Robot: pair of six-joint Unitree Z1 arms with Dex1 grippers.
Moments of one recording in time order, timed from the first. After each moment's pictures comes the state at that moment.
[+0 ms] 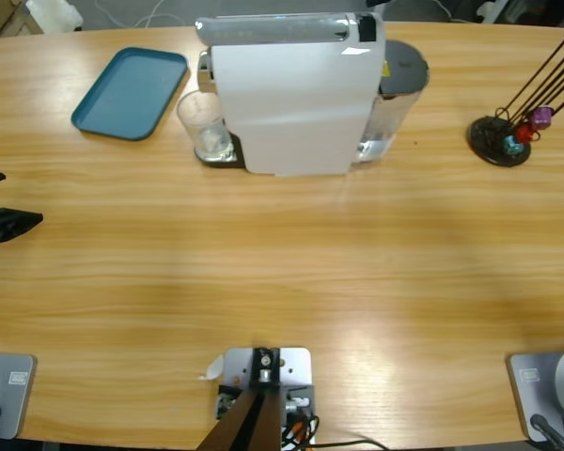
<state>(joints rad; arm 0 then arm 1) -0.56 0.95 -0.73 0.52 -0.16 -0.03 0.61 1.87 -1.92 1.06 -0.01 0.11</state>
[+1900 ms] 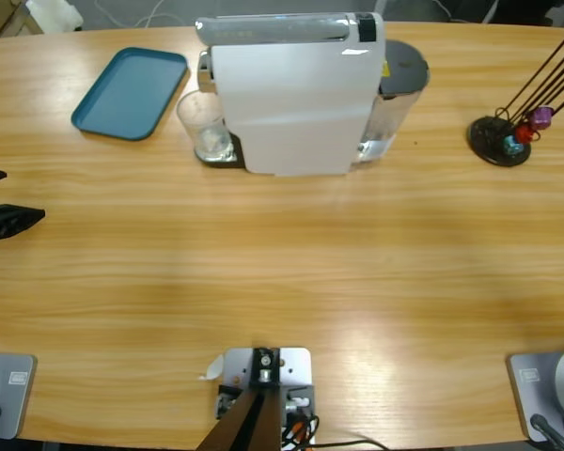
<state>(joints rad) -0.56 0.95 -0.71 0.50 -0.14 -0.05 0.70 1.77 -1.97 1.12 -0.03 0.06</state>
